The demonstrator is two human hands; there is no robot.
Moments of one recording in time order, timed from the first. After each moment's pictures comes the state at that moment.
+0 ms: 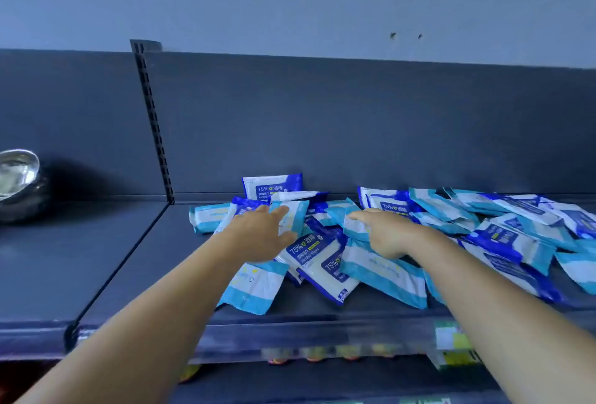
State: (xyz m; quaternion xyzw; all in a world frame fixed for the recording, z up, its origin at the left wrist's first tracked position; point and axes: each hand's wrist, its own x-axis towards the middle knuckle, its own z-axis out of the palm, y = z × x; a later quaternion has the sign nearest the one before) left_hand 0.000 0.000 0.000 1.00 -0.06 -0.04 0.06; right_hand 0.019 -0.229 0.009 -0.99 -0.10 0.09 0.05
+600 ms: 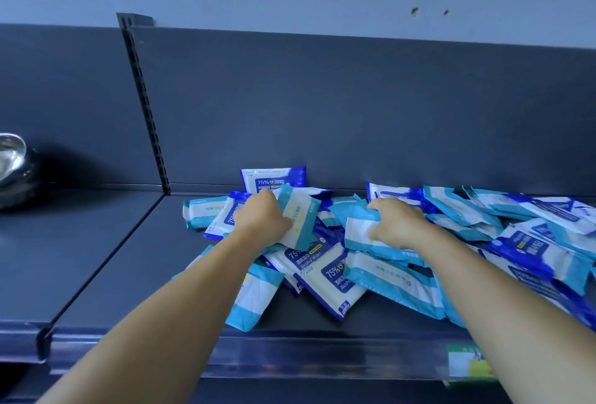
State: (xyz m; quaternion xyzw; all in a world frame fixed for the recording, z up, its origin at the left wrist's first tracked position) left_hand 0.053 -0.018 -0.020 0.96 0.12 0.06 0.24; right_hand 0.064 -0.237 -0.004 -1.00 -0.03 0.04 0.09
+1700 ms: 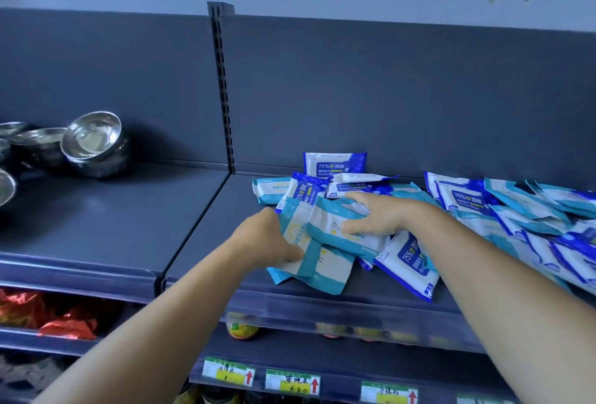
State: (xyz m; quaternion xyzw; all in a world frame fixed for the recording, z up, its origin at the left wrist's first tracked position) left_hand -0.055 0.074 -0.016 0.95 0.12 -0.06 0.29; right_hand 0.044 -0.127 -0.001 -0.96 -0.17 0.19 0.10
